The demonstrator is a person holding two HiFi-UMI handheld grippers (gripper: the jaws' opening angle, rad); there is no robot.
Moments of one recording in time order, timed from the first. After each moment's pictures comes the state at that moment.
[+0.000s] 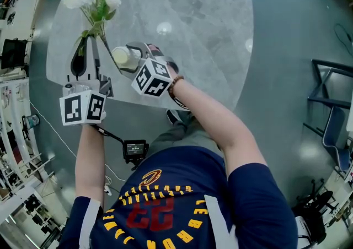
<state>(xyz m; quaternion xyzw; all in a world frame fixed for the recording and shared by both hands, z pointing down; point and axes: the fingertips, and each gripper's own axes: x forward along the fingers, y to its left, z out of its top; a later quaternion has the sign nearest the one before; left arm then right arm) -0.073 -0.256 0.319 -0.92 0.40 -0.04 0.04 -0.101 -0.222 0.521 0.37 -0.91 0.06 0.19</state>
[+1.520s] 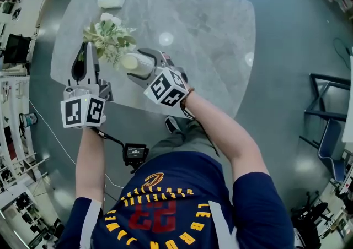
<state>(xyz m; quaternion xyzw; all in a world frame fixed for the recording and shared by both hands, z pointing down) -0.113 -0.257 0.294 -0.90 0.43 -0.01 0.05 -0.089 -0.205 0.479 0.38 -0.91 0.05 0.14</state>
